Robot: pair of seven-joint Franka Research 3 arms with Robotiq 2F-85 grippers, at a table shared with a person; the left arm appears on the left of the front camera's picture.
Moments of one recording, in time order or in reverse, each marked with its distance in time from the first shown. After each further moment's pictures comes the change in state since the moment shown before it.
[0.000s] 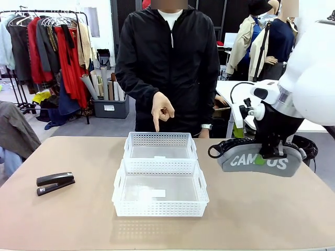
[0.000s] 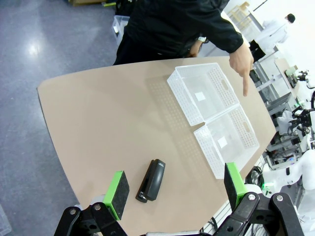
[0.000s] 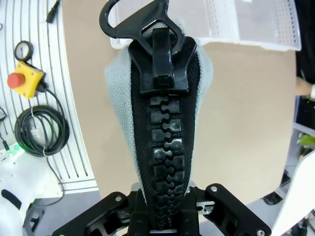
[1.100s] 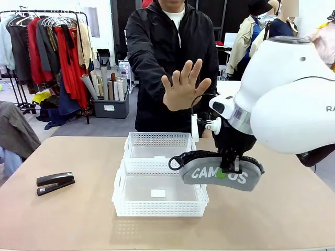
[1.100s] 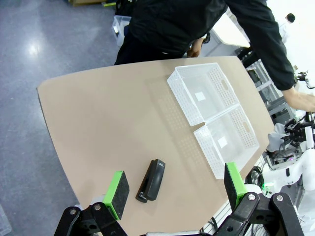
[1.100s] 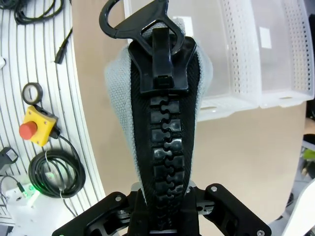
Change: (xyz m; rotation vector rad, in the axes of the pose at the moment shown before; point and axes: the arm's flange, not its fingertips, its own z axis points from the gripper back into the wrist) left arm 0.000 0.000 0.000 0.000 0.000 0.000; right arm 0.093 0.038 -0.036 0.013 -0.048 -0.009
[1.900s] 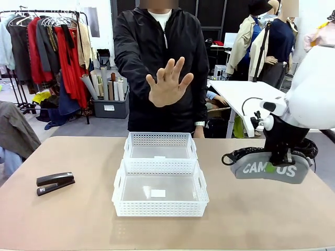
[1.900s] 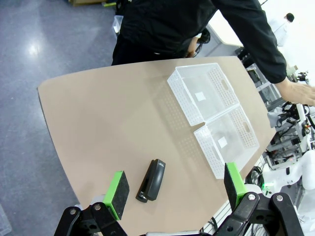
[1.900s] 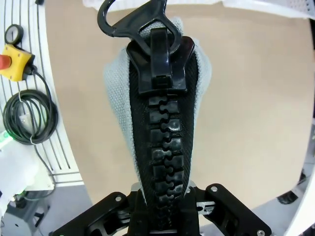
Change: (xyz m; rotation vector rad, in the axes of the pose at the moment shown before) left arm 0.000 0.000 0.000 0.001 0.000 0.001; right arm -0.150 -0.080 -0.013 0.066 0.072 -0.022
